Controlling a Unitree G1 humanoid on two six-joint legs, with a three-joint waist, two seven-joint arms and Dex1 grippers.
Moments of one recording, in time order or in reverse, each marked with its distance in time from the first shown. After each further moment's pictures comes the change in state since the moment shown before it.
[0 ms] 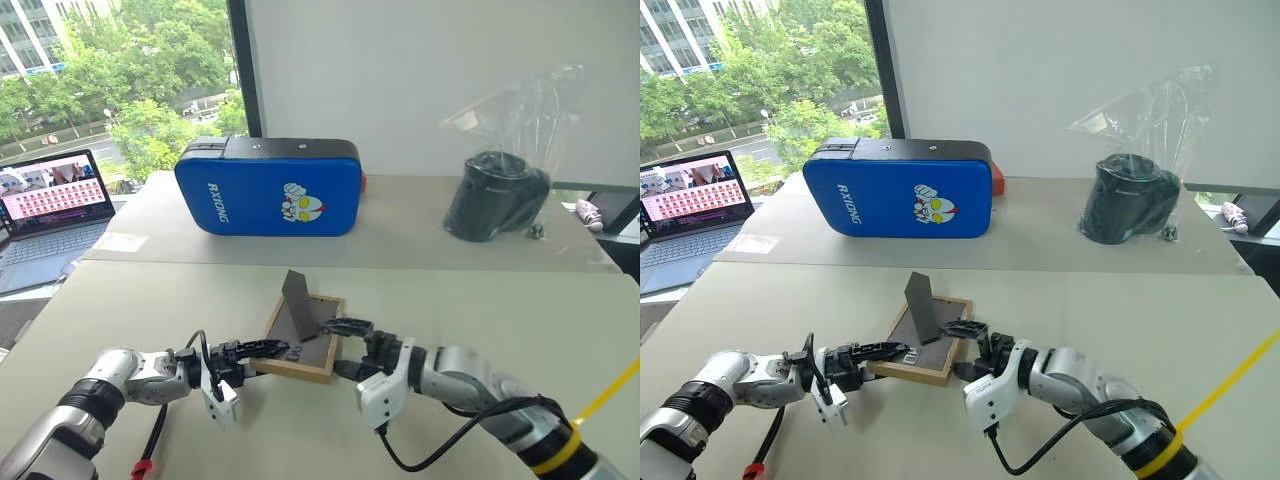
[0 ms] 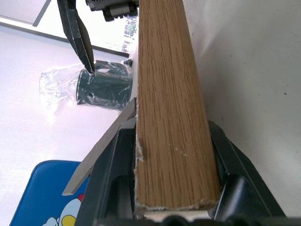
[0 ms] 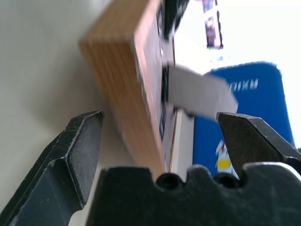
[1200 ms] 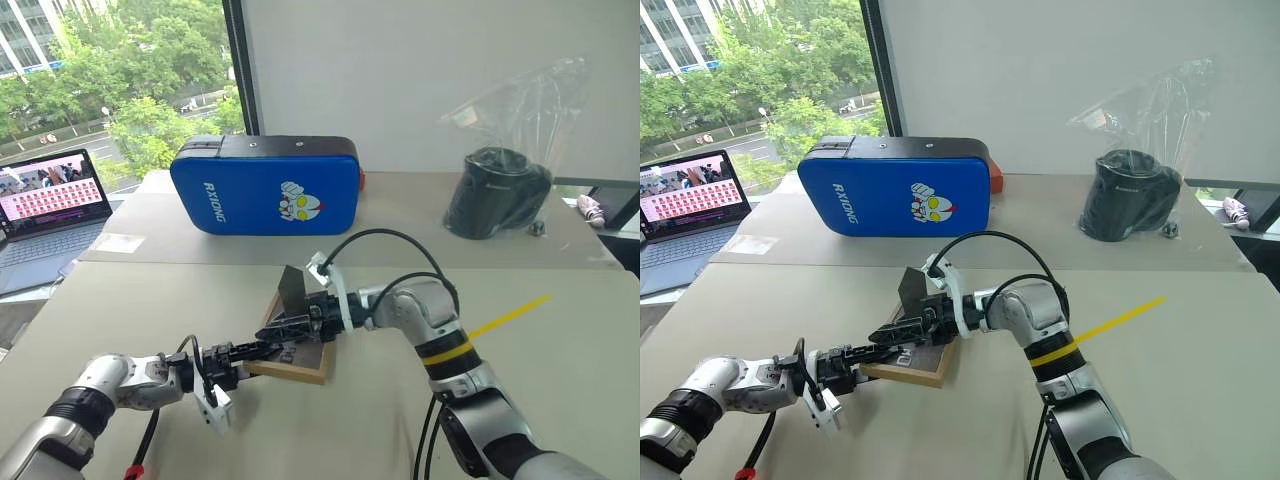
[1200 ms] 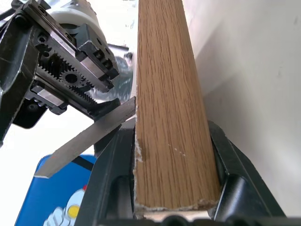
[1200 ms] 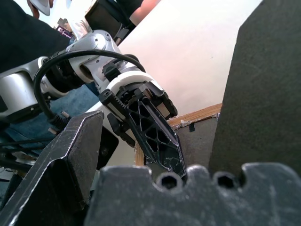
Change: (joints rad) left arm 0.079 0.028 0.061 -0.083 0.034 0.023 0.009; right arm -0.489 0.474 -0.278 0.297 1.205 1.697 0.449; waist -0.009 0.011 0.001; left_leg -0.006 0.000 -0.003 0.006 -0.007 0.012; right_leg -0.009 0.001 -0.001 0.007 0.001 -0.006
